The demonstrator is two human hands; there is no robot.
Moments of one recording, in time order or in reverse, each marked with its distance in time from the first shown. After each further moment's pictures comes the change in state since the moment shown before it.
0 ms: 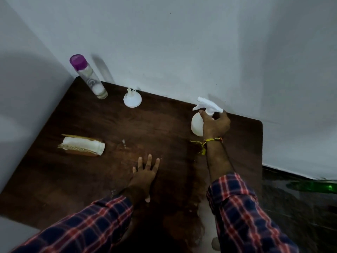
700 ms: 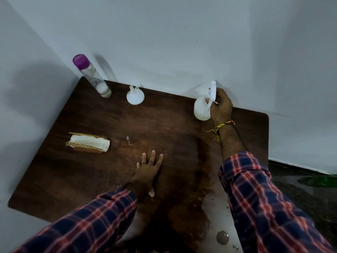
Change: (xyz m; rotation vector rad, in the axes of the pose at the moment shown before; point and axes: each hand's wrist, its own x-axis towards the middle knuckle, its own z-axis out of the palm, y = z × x) left_hand -0.006 -0.003 -0.002 -0.029 0.036 -0.001; right_hand 0.053 0.021 0.006 -0.016 -0.322 -0.294
